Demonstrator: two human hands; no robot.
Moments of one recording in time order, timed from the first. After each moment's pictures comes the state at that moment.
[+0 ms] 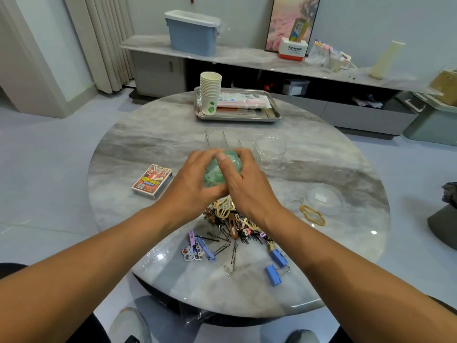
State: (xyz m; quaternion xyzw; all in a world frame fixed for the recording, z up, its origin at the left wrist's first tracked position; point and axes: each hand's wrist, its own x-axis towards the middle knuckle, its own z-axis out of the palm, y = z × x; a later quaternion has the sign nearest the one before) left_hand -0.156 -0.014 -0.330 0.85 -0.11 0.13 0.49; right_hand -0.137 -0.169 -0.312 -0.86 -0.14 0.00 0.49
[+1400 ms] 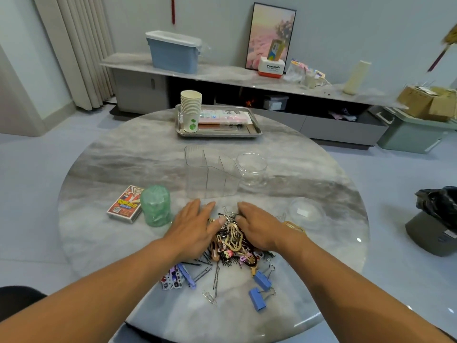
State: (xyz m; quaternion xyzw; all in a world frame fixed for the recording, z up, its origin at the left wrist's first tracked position) left_hand -0.138 -0.048 -0.395 0.97 -0.06 -0.12 0.22; right_hand -0.099 -0.250 -0.371 -0.96 -0.18 0.17 0.13
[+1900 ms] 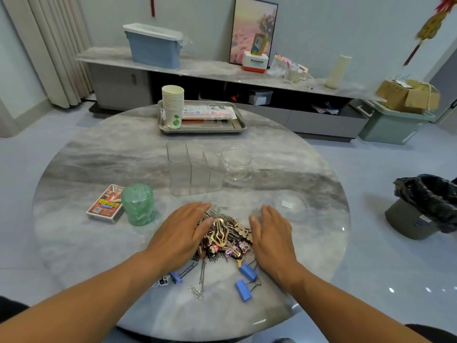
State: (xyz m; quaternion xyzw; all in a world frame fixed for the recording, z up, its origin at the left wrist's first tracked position) left_hand -0.156 -0.054 -0.399 0.95 -0.13 -0.02 0.29; right_hand -0.153 -0.294 -0.406 -0.97 0.01 -0.03 0.23
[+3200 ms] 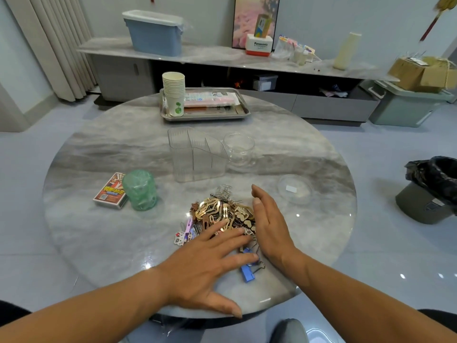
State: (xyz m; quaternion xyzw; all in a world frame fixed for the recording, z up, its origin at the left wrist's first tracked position) left_hand -0.207 -0.079 -0.418 0.87 -0.48 0.09 0.08; right_hand -0.165 -0.281 -0.402 -0.85 -0.01 -0.04 0.52
